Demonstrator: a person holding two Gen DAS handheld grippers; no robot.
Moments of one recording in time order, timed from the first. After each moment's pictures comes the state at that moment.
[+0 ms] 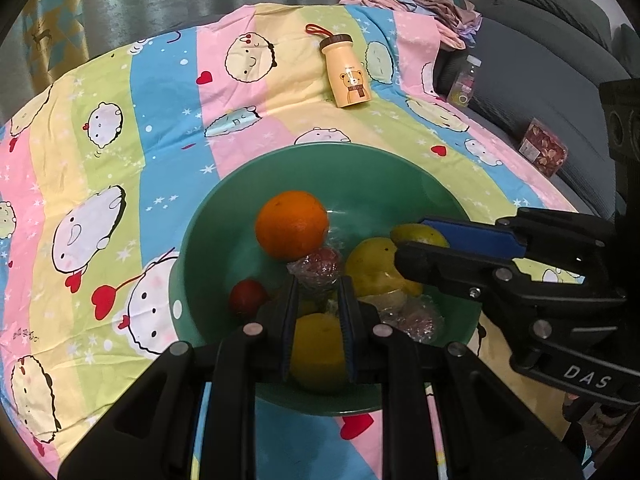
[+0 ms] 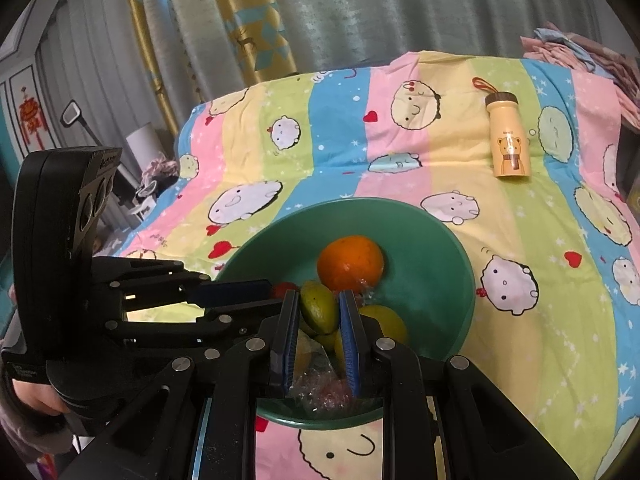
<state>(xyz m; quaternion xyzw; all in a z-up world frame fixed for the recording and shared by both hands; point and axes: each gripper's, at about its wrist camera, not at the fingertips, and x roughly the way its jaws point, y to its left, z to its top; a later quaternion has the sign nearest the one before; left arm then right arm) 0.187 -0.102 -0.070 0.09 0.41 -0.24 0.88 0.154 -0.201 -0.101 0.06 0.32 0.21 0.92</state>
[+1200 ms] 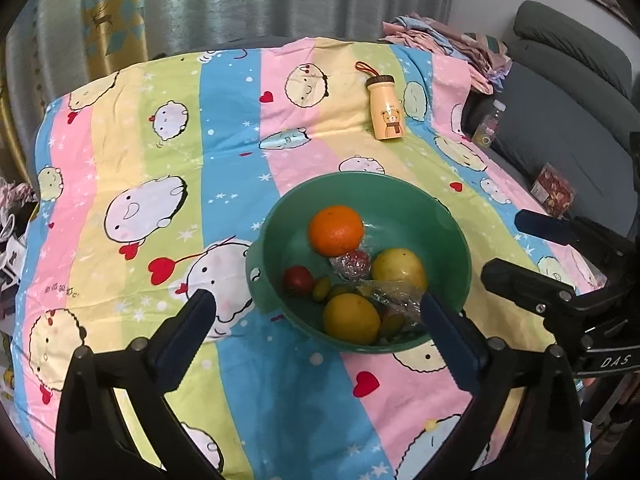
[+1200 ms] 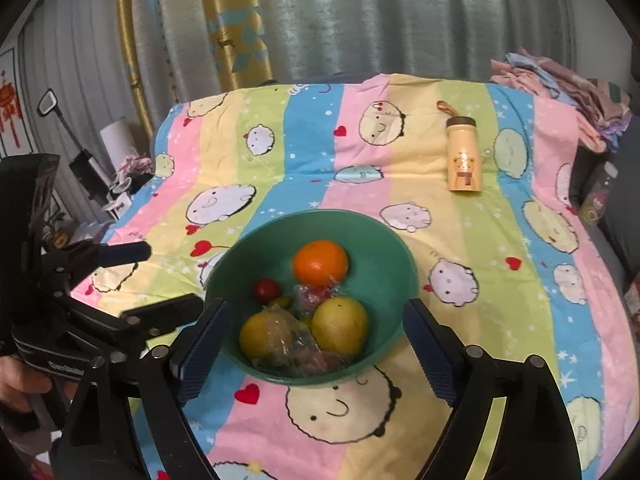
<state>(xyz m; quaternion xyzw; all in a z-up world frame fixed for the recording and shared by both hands) 0.145 -0.056 -0.026 0.04 0.38 -0.17 0.91 0.111 -0.207 -0.060 0.01 0.32 0.14 0.94</state>
